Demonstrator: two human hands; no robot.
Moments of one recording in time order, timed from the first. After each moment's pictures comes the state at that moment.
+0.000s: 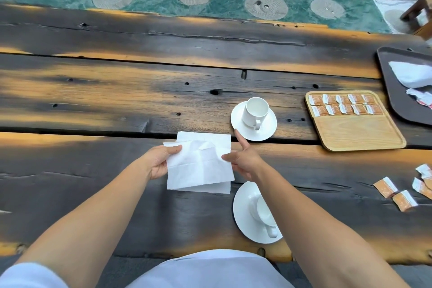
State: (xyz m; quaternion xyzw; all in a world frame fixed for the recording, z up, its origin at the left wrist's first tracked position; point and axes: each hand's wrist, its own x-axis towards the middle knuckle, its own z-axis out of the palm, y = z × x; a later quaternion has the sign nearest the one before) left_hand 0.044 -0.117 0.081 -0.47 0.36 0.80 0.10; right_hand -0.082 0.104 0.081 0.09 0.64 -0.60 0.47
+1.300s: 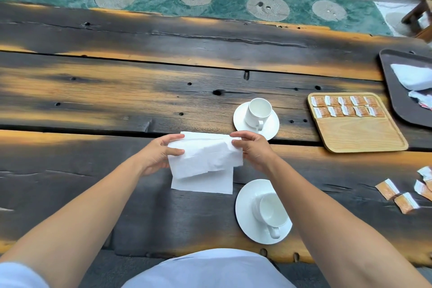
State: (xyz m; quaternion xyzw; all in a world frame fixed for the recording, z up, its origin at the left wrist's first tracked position) left_hand 0.054 -0.135 0.089 -0.37 0.55 0.74 0.12; right_hand -0.101 0.106 0.095 0.01 0.67 -0.62 0.40
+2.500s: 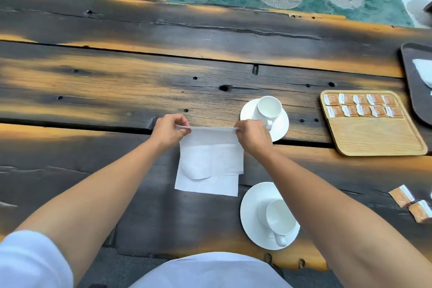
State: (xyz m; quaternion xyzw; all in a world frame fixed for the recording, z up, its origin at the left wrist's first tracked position) left_hand -0.002 -0.147 0.095 -0.33 0.86 0.40 0.01; right_hand -0.133 0.063 0.092 -0.27 0.93 -0.17 0.18
